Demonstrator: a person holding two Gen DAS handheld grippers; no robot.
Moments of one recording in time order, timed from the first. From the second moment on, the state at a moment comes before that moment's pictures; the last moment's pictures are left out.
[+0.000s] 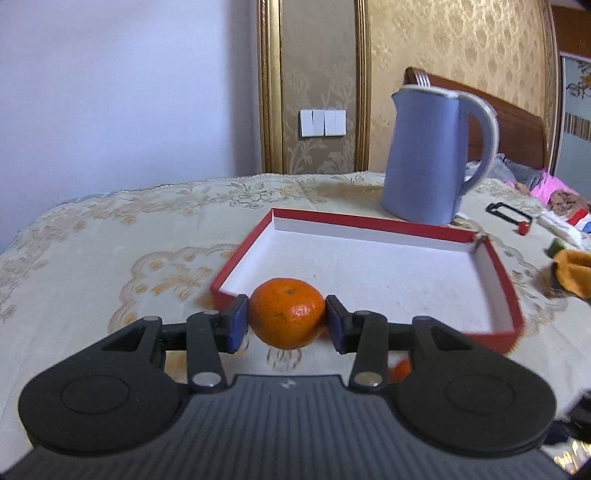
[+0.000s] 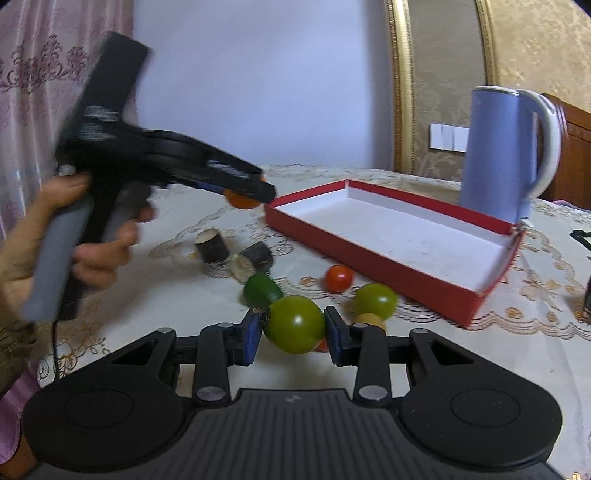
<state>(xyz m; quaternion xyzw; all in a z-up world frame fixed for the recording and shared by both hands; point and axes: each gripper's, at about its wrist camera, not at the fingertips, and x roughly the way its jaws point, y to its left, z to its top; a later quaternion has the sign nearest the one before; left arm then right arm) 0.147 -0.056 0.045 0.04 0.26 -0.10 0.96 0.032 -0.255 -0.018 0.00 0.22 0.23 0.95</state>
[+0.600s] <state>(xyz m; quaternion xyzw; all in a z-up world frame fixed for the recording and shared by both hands) 0.253 -0.101 0.020 0.07 0.32 -0.09 0.94 0.063 -0.290 0.004 0.01 0.19 0.19 0.96</state>
